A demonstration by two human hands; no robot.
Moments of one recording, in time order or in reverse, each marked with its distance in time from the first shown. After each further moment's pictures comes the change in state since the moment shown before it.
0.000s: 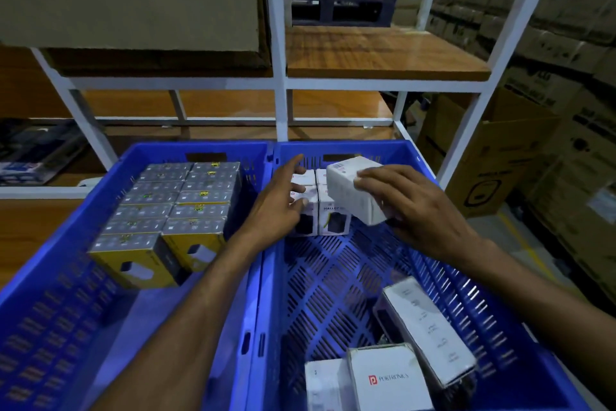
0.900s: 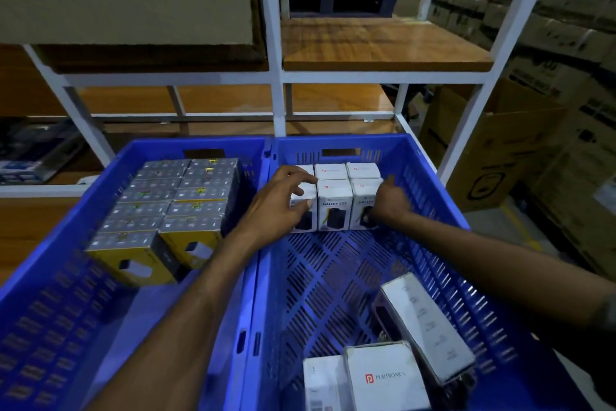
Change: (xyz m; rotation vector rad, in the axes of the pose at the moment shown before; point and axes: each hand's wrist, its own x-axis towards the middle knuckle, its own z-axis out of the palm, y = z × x) left_hand -0.005 0.003 -0.003 0.135 -0.085 0.056; right_hand 0.008 0.052 0.134 0.164 -0.538 1.202
